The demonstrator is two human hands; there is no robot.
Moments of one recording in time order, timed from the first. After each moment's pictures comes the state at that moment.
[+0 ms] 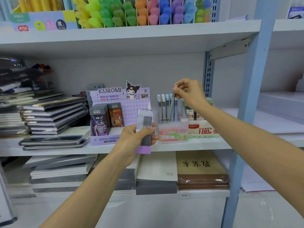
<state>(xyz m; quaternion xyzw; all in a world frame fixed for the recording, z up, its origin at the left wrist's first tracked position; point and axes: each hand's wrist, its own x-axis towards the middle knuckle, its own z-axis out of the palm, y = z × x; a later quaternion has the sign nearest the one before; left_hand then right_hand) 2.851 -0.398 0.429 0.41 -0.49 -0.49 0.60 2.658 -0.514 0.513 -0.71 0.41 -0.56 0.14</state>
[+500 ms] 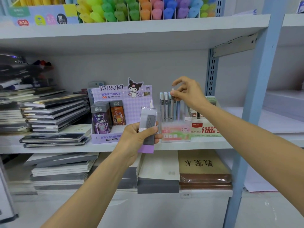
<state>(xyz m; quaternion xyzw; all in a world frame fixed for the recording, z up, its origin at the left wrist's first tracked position) 2.852 -0.400 0.425 0.39 -0.50 -0.49 0.60 2.663 -0.519 0.506 -0.75 0.38 -0.52 0.16</state>
